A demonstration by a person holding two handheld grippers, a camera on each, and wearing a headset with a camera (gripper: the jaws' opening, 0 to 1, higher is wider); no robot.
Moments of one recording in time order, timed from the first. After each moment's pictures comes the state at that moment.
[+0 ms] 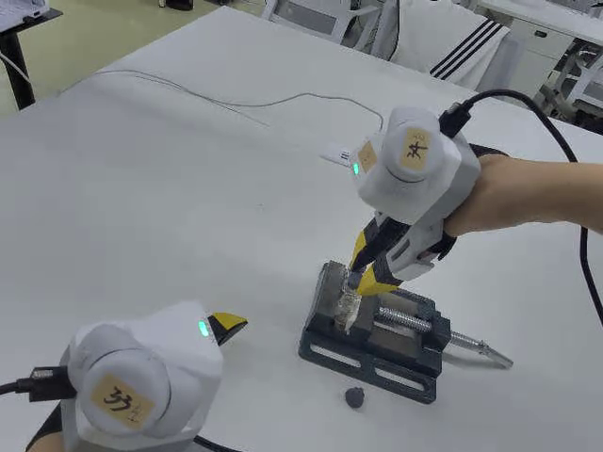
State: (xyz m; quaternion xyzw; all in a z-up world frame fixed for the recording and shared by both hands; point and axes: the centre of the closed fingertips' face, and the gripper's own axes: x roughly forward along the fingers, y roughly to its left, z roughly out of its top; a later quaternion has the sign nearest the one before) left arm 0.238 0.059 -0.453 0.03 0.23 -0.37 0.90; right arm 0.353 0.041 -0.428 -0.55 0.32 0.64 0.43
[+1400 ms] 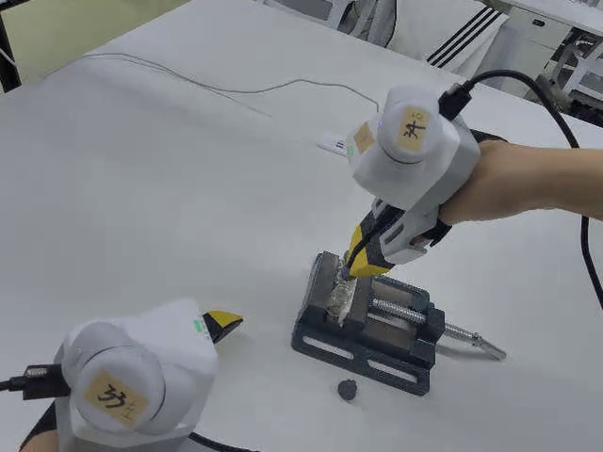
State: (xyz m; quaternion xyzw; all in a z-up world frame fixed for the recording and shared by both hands) left arm 0.242 0.052 -0.461 0.02 0.23 -0.37 0.90; right arm 0.354 0.042 -0.430 -0.54 0.34 0.63 0.44
